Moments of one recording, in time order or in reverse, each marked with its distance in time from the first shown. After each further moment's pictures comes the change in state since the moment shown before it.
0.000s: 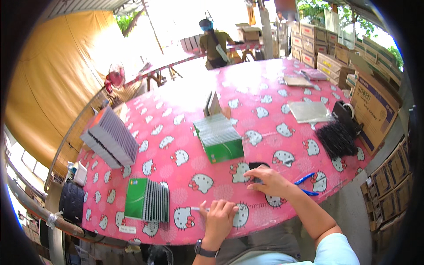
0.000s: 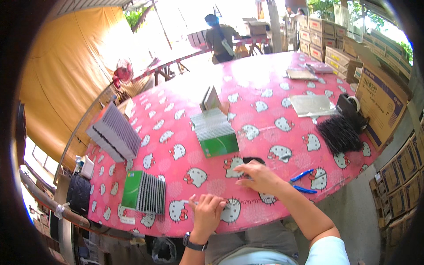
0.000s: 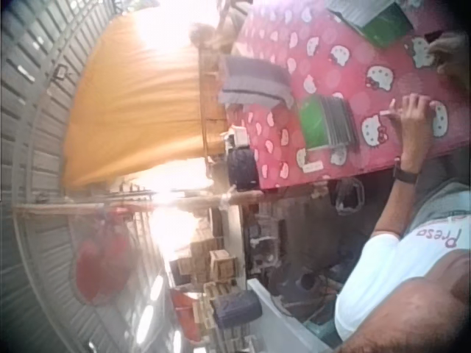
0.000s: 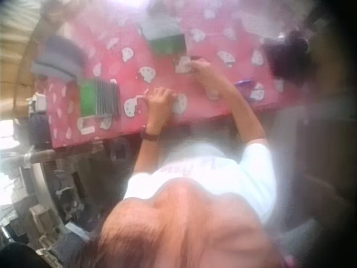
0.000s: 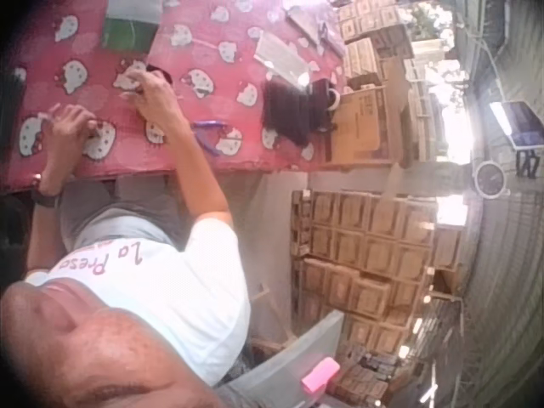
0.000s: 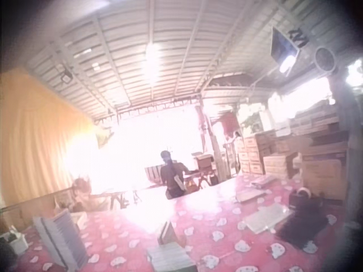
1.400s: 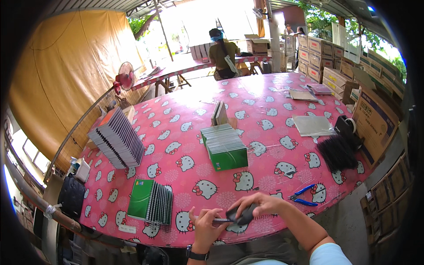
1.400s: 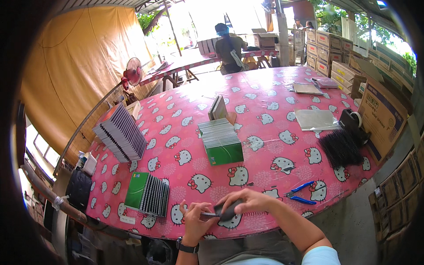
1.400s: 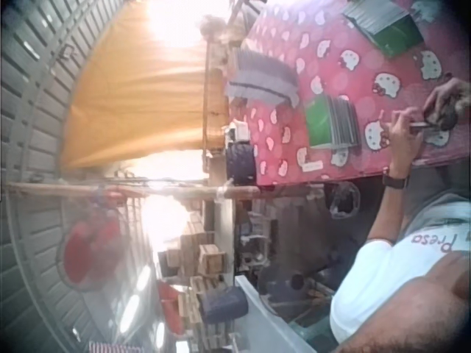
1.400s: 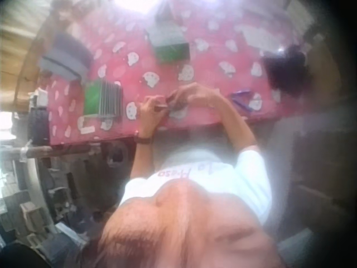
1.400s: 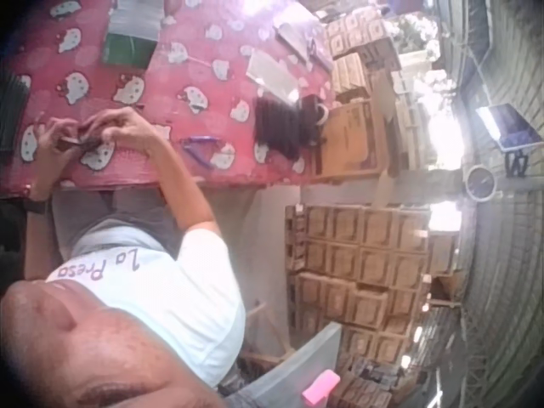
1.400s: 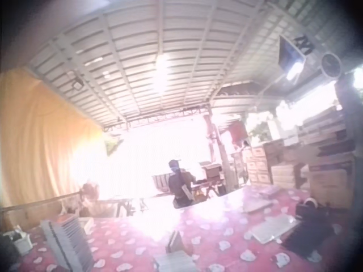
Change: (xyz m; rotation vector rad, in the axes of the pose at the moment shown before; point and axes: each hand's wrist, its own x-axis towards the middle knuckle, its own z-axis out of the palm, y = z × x) left_hand -0.020 -0.031 -0.011 -0.209 0.181 -0.076; right_hand 0.006 -0.007 0.025 0.682 -0.345 -0.119
